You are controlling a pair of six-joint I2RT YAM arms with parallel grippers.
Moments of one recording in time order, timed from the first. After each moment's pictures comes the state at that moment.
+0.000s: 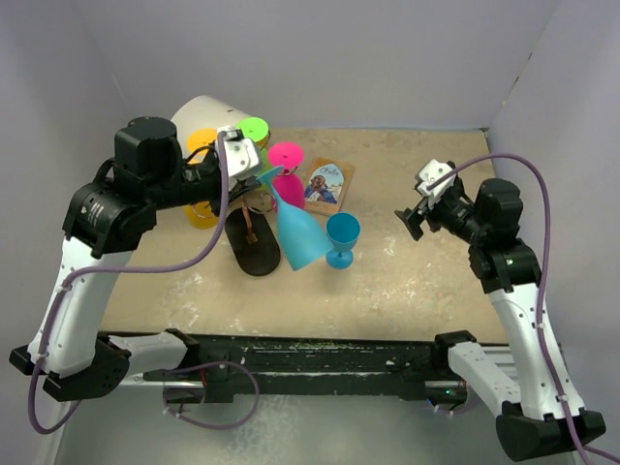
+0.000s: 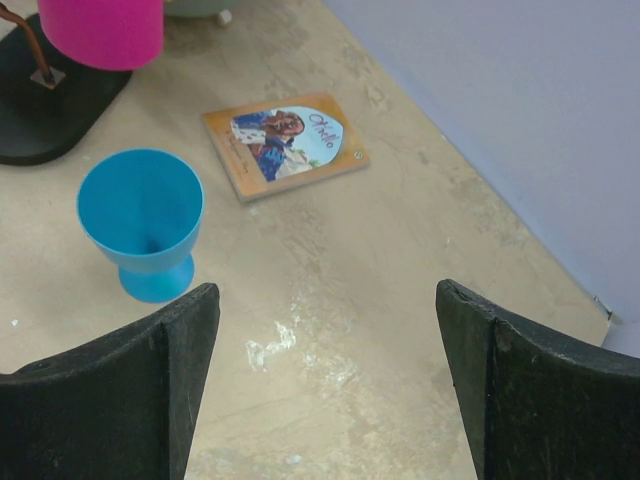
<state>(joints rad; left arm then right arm) -0.52 1.22 1.88 -1.04 0.45 0.50 0.14 0.86 1.08 -0.52 -0.48 -0.53</state>
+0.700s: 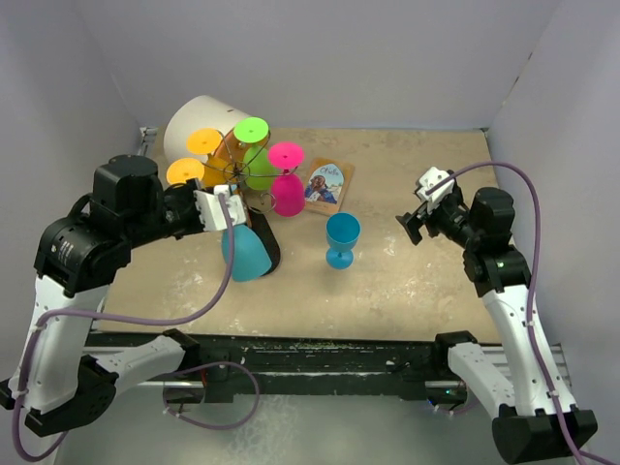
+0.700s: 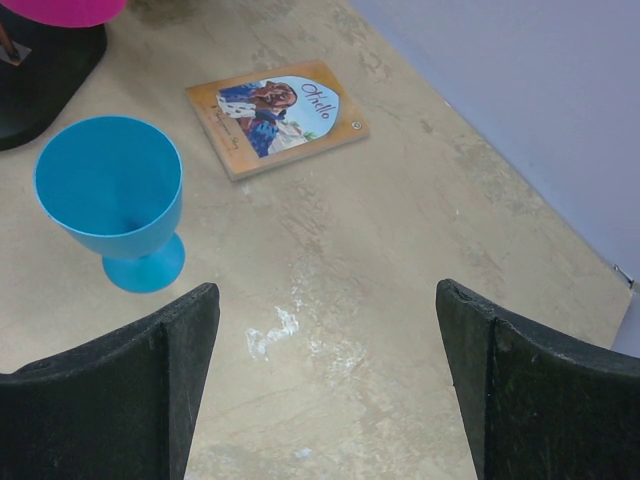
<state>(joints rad) -0.52 1.05 1.77 -1.24 0.16 0.91 0.10 0.82 0.92 -0.41 -0.46 -0.51</state>
